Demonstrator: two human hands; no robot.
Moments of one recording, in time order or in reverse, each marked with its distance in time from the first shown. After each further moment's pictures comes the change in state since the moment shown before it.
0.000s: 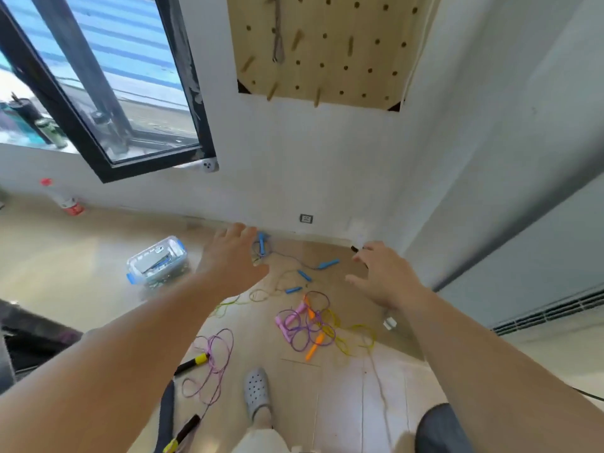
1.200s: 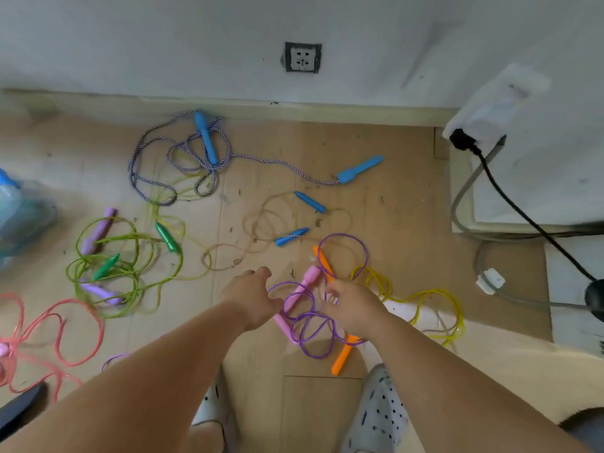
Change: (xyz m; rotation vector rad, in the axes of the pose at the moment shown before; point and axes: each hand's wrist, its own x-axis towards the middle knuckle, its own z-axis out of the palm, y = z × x) left_hand 0.360 -0.130 0.660 -0.139 -0.817 -0.226; right_hand 0.436 0.116 0.613 0.563 -0.580 0.336
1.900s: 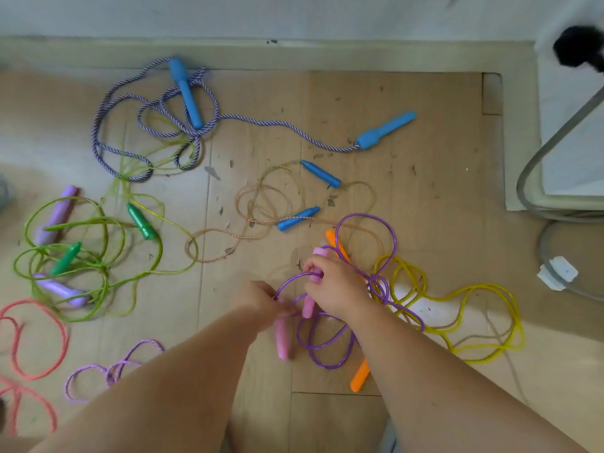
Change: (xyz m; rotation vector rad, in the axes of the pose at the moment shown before) left_hand 0.110 -0.043 0.110 -0.624 -0.038 -0.250; right_hand 0.124 0.017 0.079 0.055 0.176 -0.140
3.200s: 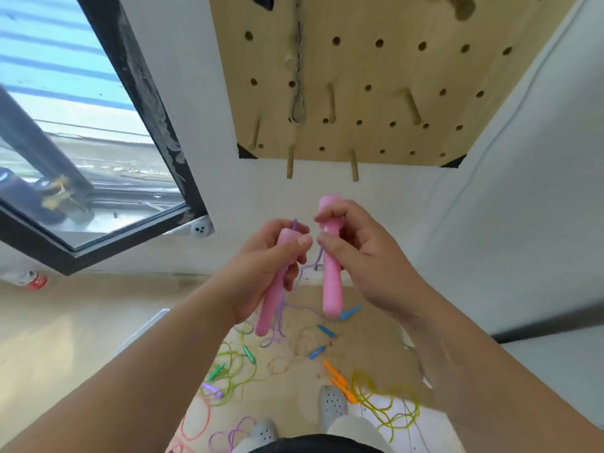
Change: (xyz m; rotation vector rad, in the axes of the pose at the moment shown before) left_hand -0.816 0.265 -0.464 -0.599 -0.258 0.970; right_hand -0.591 -0.630 -0.485 0.444 0.313 -0.724
